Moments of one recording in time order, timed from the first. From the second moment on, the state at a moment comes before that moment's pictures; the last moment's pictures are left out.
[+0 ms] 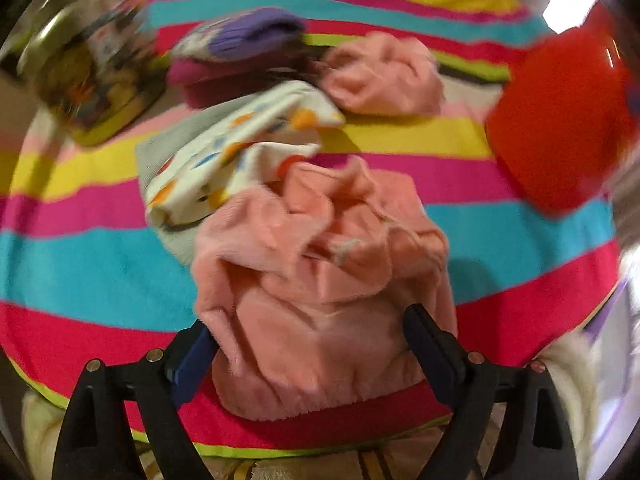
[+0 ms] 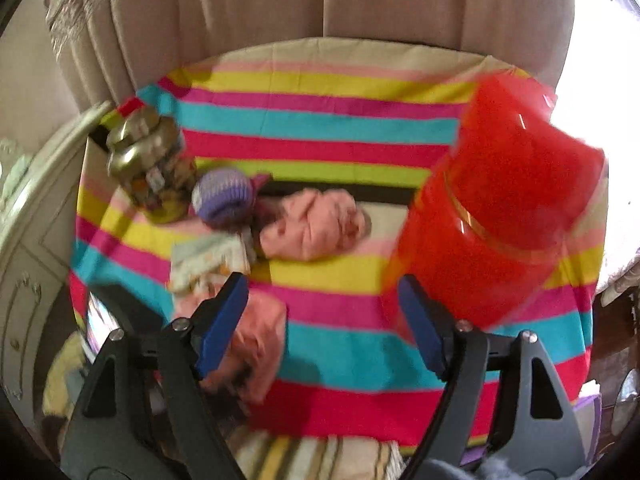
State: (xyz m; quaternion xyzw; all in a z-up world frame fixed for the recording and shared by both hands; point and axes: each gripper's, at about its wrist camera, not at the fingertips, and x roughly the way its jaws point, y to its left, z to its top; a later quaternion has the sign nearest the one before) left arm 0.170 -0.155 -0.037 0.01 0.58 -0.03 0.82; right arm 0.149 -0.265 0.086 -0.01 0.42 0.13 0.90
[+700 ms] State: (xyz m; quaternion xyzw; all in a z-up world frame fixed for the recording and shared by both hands) left arm 0.136 -0.090 0.008 -0.20 0.45 -0.09 0.86; right arm 0.222 -0.188 0.074 0.01 0.43 0.16 0.89
